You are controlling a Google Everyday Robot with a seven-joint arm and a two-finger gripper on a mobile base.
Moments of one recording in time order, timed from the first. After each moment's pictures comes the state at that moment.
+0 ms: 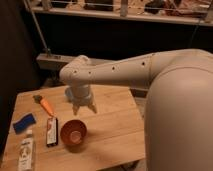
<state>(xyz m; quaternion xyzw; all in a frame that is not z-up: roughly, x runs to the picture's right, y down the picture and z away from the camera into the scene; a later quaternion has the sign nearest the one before) -0.106 0.103 0.703 -0.26 0.23 0.64 0.68</state>
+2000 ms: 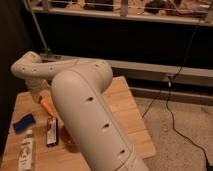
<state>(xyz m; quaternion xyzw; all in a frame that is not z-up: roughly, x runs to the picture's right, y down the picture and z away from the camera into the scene) -0.382 0.028 0.837 -0.28 0.03 0.35 0.89</state>
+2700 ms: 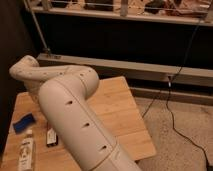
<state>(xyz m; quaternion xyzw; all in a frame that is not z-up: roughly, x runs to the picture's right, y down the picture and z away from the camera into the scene) -0.400 0.039 0.891 -0.27 0.06 0.34 0.90</state>
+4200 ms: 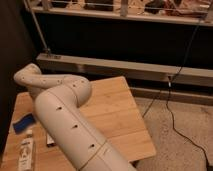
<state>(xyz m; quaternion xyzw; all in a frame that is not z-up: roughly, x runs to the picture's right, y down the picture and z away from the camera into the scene) -0.402 0.085 0.928 -0.32 0.11 0.34 0.88</state>
